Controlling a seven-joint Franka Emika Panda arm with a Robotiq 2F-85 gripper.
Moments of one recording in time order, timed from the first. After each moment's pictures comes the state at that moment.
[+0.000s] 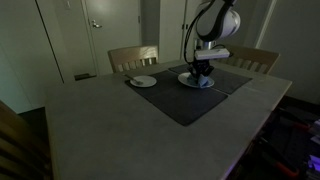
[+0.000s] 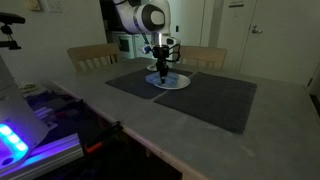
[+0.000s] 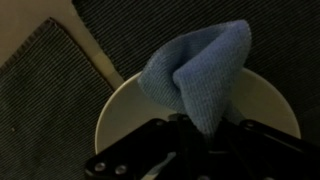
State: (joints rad) arm 0.08 0.47 -0.15 -2.21 -0.02 2.63 0.54
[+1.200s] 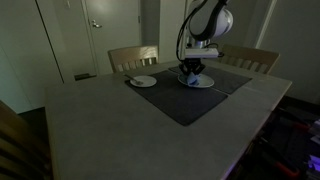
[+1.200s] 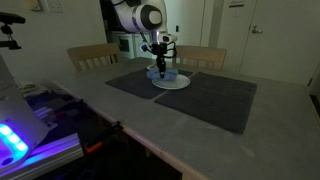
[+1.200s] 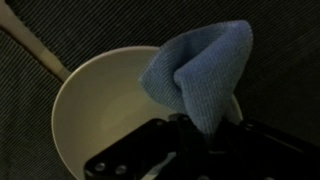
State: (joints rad) arm 0.12 0.49 -0.13 -2.16 -0.01 2.67 0.68
